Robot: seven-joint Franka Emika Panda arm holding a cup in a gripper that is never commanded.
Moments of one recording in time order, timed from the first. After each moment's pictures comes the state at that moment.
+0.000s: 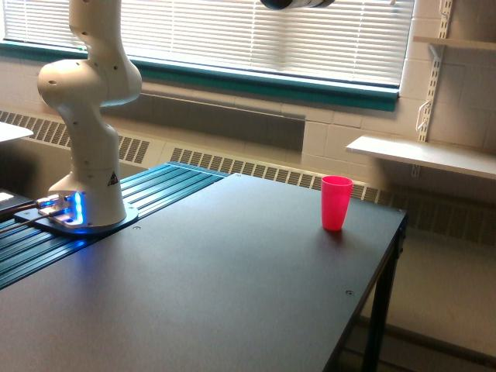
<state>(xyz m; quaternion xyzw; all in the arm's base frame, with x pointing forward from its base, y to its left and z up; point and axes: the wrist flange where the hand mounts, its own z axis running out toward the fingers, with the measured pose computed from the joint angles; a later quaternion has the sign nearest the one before) 0.600 -0.108 0.656 -0.64 0.32 -0.68 0.19</state>
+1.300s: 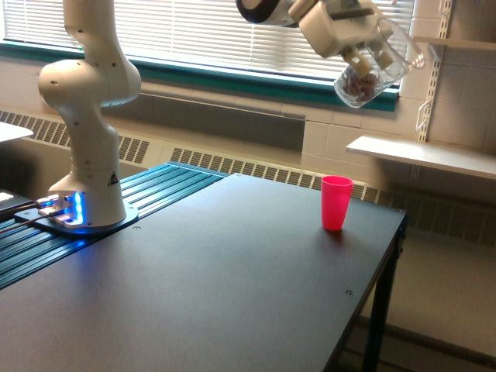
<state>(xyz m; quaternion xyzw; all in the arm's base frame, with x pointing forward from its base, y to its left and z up) 0.581 -0.035 0.524 -0.81 0.46 -0.33 0.16</state>
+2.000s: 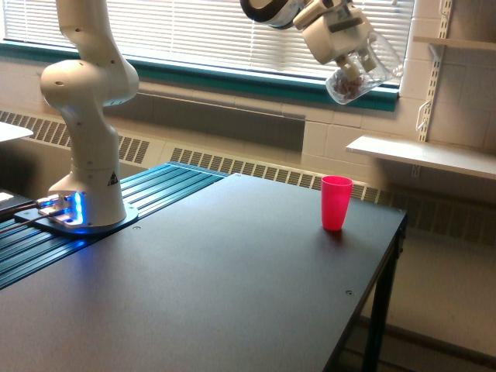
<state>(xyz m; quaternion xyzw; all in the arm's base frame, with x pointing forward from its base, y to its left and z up) 0.538 0.071 0.511 -0.84 0.45 -0.27 0.17</state>
